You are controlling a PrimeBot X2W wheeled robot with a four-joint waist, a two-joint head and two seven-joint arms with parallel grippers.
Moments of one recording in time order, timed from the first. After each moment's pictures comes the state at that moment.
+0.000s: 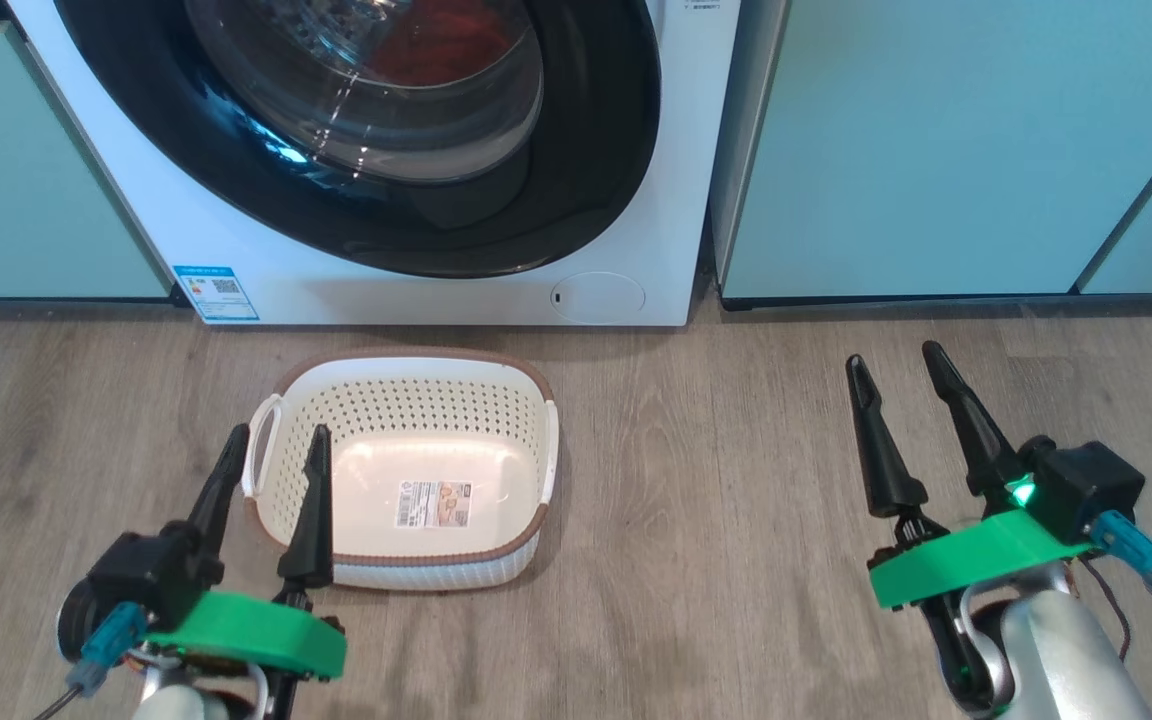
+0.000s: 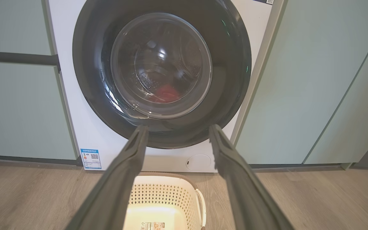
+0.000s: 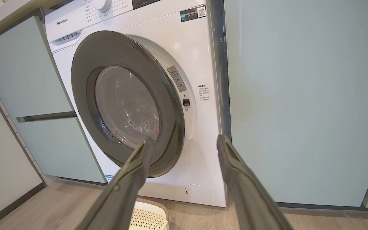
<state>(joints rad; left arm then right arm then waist) 0.02 0.05 -0.02 0.07 -0.22 -0.10 -0.25 -0.09 -0.05 0.07 0.15 0.25 0.13 -0.26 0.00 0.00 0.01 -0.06</state>
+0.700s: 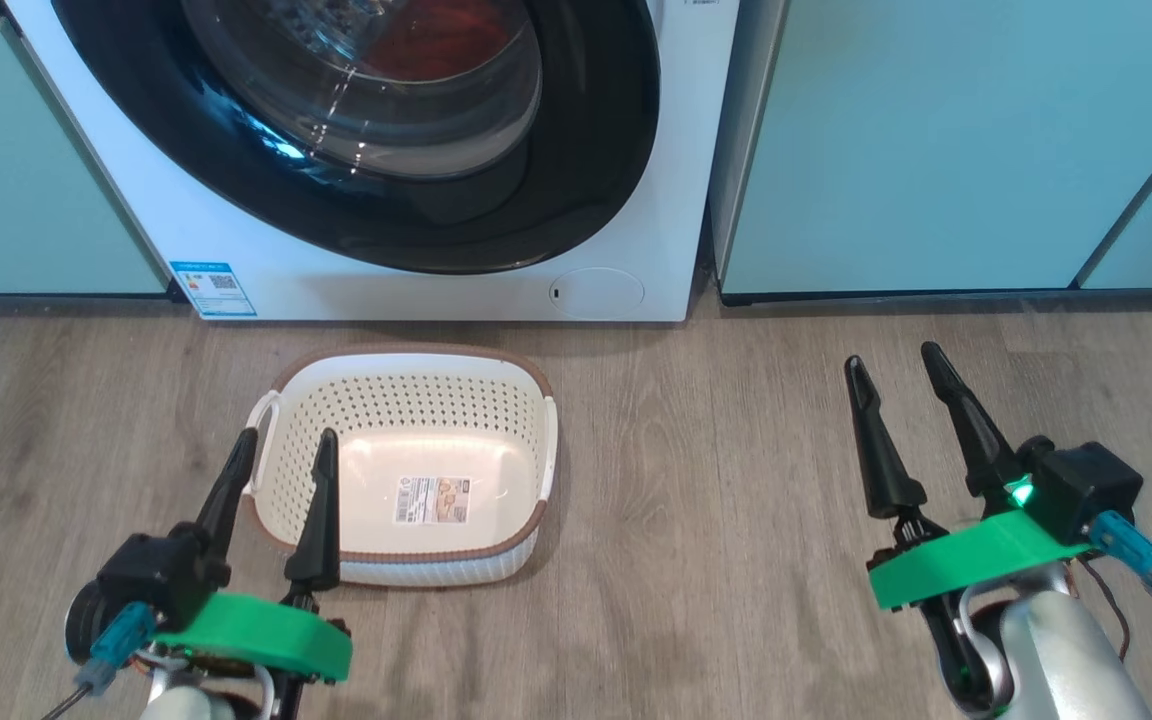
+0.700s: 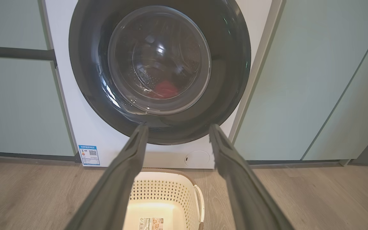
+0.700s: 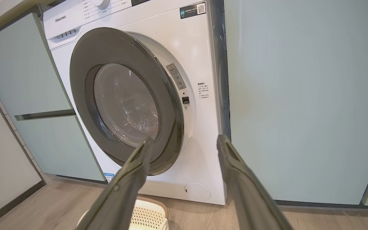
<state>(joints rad) 0.02 0.05 -0.03 0.08 -0.22 -0.09 -0.25 -0.09 -0.05 0.07 0.15 0.25 0.13 -0.26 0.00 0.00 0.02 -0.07</state>
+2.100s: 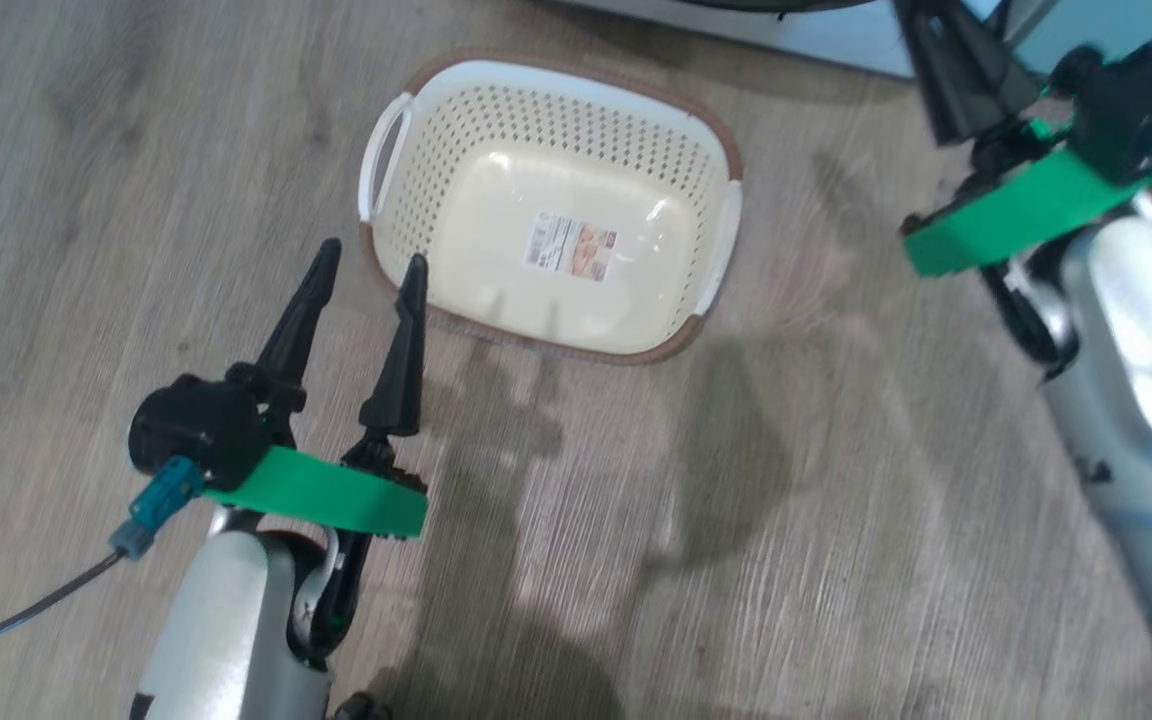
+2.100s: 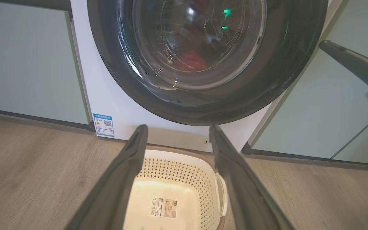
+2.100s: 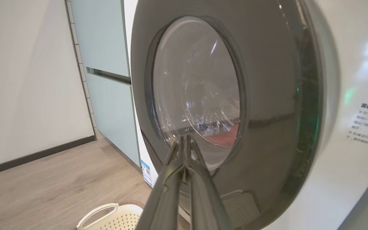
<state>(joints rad) -0.23 0.04 -0.19 0.03 -0.28 -0.08 -0.25 -0.73 -0.28 0.31 0.30 0.26 0.13 -0.26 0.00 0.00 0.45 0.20</state>
